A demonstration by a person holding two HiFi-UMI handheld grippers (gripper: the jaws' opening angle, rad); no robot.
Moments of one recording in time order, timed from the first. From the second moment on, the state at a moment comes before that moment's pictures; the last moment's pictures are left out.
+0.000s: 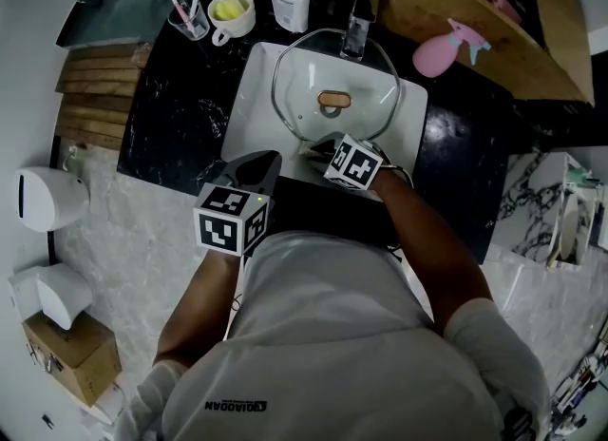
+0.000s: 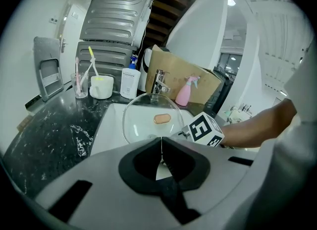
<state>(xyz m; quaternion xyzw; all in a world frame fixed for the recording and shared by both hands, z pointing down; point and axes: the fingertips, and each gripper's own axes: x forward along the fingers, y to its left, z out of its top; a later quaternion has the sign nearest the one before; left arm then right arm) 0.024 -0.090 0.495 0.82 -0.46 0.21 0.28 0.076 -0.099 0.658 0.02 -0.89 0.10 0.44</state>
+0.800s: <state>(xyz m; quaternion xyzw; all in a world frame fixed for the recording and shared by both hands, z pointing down) 0.040 -0.127 0.483 0.85 -0.39 0.23 0.27 0.126 -0.142 0.532 0.18 -0.91 0.04 0.37</state>
